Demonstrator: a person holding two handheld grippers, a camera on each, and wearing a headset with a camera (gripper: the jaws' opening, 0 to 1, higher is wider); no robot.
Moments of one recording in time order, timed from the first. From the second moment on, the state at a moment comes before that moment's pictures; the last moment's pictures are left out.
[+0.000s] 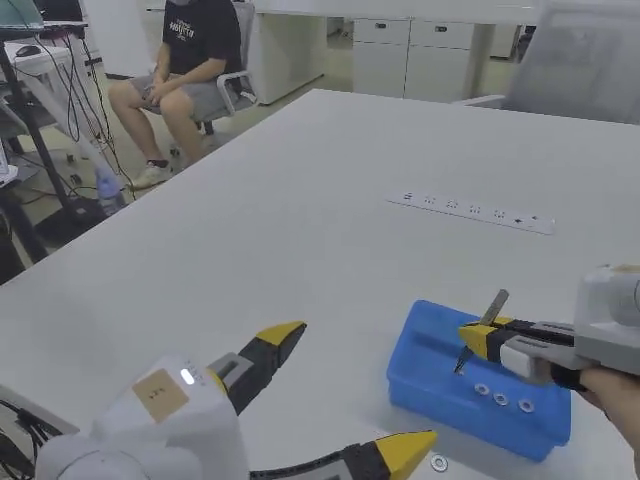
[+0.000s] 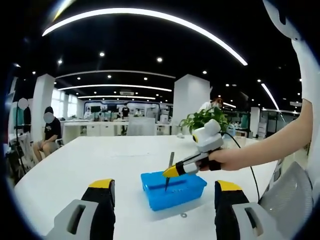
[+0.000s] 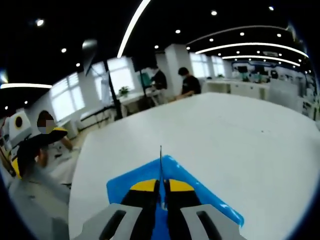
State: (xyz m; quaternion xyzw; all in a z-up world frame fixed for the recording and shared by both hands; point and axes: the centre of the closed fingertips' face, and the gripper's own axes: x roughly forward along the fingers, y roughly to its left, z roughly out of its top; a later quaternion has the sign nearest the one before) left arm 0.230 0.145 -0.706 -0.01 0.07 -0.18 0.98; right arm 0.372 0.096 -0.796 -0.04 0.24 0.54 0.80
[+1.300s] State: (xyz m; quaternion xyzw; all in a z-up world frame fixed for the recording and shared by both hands) left arm 0.228 0.143 -0.707 -0.01 0.08 -0.18 0.98; right arm 0.290 0.101 -0.755 -0.04 0.20 0.61 0.77
